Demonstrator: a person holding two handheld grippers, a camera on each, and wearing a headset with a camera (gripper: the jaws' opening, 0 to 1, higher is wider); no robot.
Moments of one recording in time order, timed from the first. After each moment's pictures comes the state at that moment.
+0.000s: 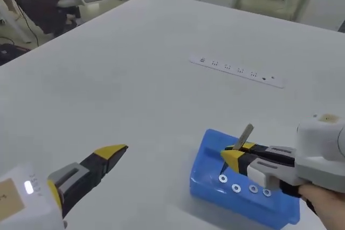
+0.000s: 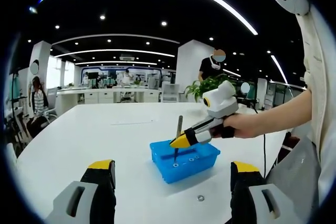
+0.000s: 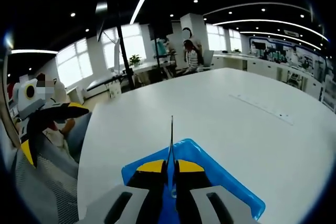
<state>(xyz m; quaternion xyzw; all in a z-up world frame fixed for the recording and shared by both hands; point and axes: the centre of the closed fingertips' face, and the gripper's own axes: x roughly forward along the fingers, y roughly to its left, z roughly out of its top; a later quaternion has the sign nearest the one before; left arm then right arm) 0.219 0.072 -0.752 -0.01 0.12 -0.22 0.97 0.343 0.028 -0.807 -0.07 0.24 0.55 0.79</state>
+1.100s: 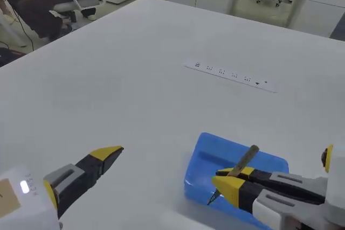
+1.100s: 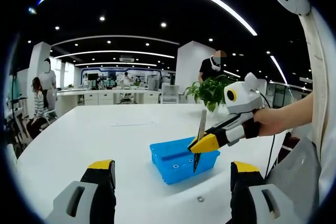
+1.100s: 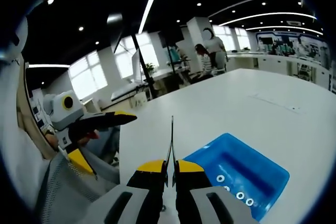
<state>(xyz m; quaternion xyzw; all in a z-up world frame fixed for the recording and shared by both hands) 0.218 0.072 -0.749 -0.01 0.12 -0.22 0.97 0.262 0.026 -0.777 -0.01 0.26 0.61 0.75</state>
